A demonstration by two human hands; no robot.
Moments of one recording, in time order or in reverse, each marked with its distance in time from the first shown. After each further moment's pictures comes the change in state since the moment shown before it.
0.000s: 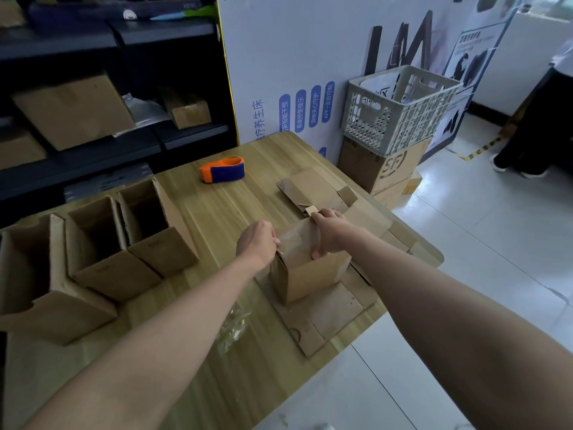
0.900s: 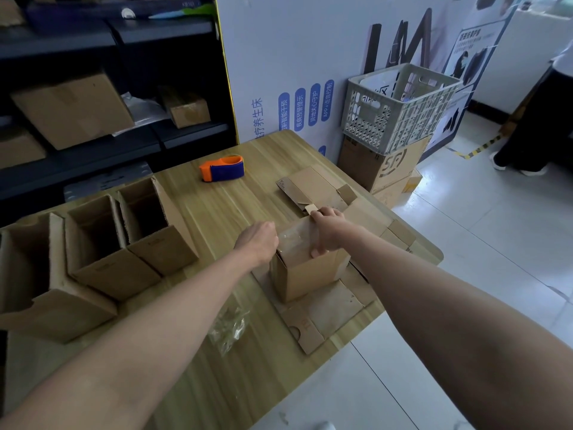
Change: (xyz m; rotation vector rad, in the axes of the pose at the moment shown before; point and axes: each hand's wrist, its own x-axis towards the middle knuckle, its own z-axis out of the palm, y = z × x) left_hand 0.001 -0.001 -0.004 0.189 -0.107 0.160; right_hand -0.010 -0.009 -0.006 -0.009 -0.035 0.041
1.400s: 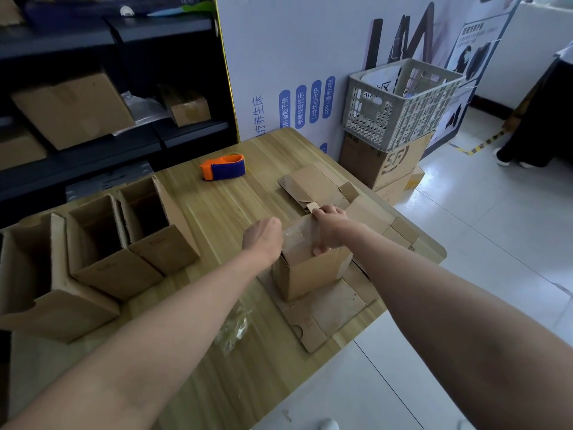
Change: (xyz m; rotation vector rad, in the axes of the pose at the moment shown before) left_hand -0.001 0.014 0.000 0.114 0.073 -0.043; right_hand 0.001 -0.003 -0.002 0.011 -0.017 0.022
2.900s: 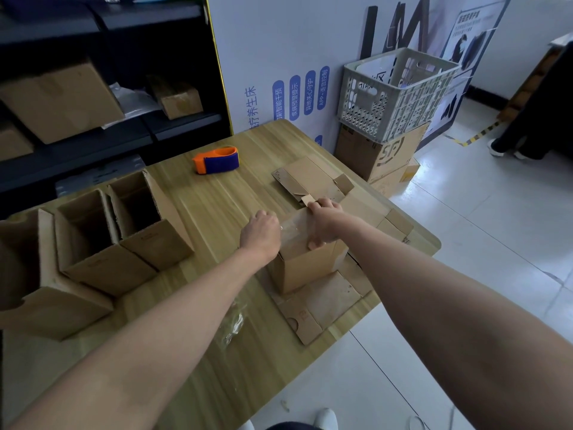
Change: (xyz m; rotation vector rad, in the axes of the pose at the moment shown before) left_hand 0.000 0.004 0.013 -0.087 0.039 0.037; right_hand 0.000 0.005 0.004 0.028 0.018 -0.006
